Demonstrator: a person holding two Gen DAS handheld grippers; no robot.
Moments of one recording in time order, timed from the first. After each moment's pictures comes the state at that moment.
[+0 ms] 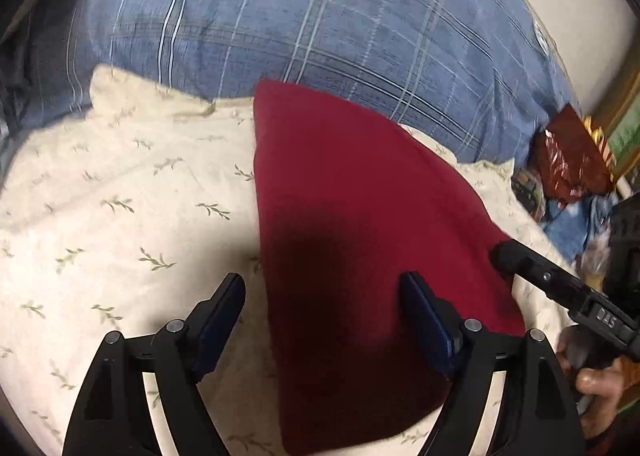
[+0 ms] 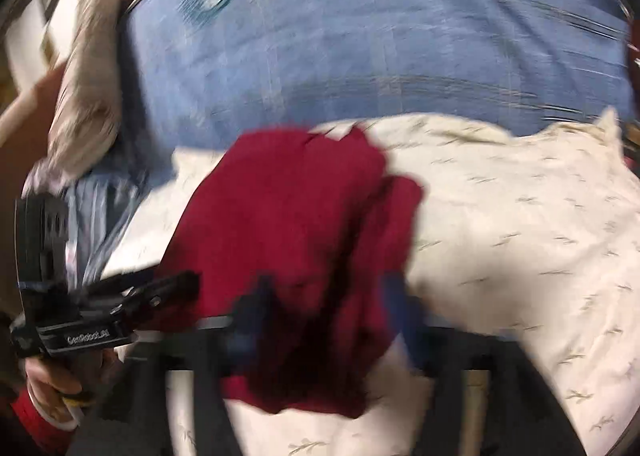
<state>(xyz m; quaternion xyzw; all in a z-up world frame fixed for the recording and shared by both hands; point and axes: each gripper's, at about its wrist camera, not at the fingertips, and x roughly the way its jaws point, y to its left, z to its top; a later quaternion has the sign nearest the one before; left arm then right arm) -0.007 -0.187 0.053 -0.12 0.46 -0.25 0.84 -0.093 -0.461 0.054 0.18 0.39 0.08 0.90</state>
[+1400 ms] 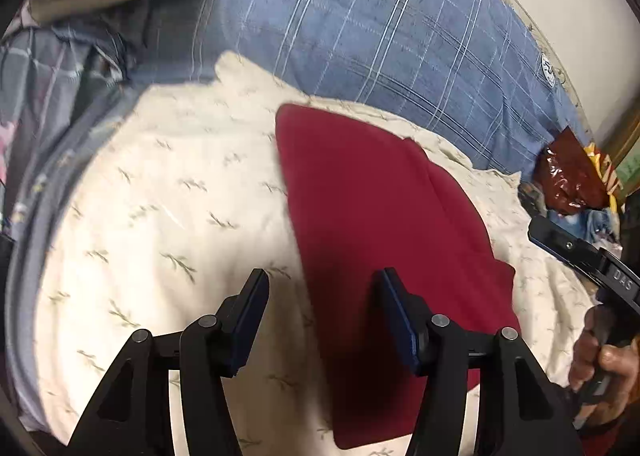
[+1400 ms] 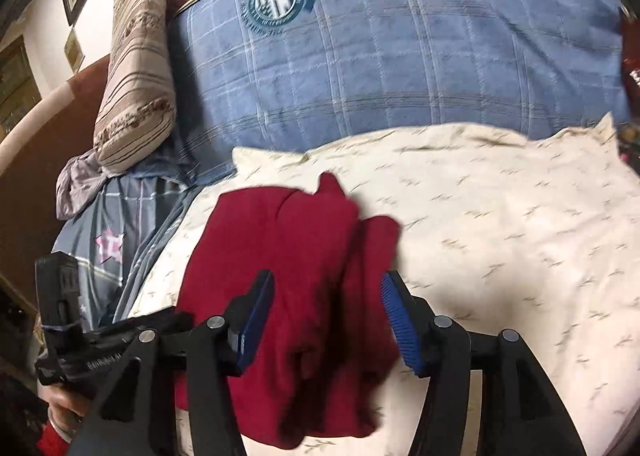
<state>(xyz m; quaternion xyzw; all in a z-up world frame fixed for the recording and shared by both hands) -0.128 -0.080 0.079 -0.13 0.44 -0.18 0.87 -0.159 -0.392 0.100 0.16 0.38 0.12 0.90</state>
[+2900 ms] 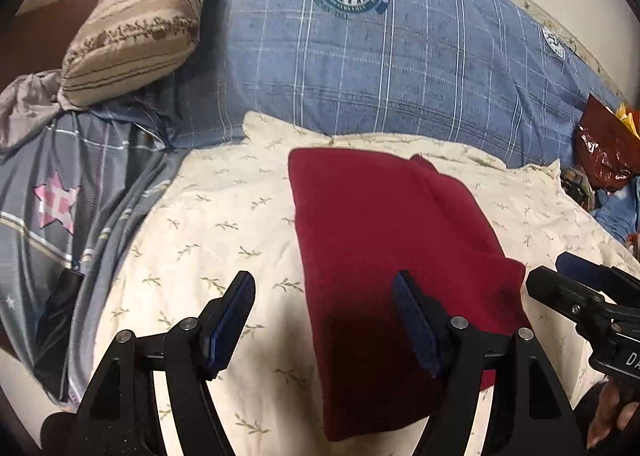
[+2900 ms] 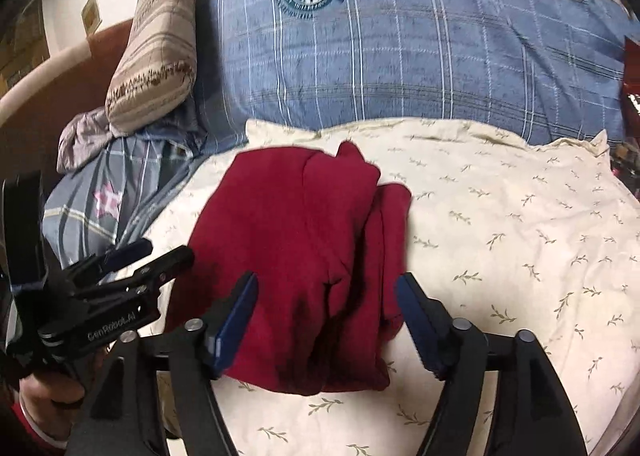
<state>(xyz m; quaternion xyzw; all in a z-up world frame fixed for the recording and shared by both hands) -0.201 -0.125 0.114 -0.01 0.37 -0.10 0.92 -0.198 -0.359 0.093 0.11 0.38 0.11 0.91</state>
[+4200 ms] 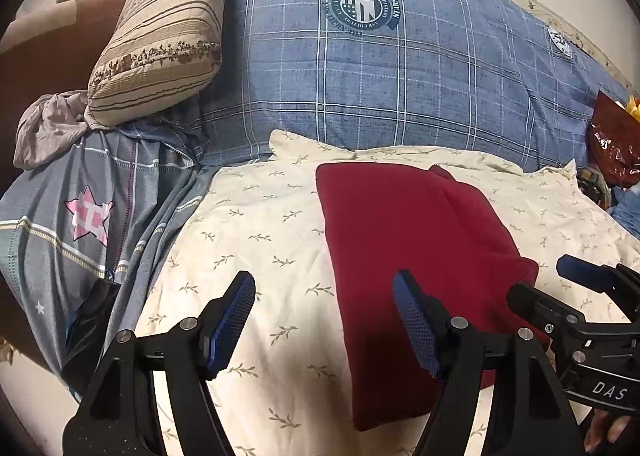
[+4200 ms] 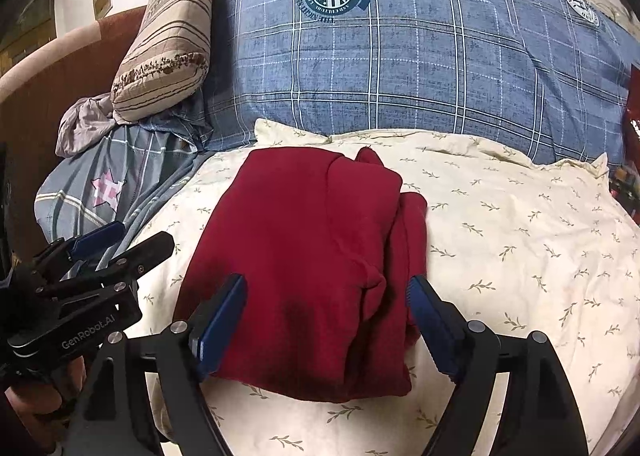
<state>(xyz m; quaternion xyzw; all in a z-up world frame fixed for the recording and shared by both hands) -0.223 -0.114 0.123 0.02 0.35 -0.07 0.94 -0.199 -0.330 0.092 0.07 0.37 0.11 0.92</state>
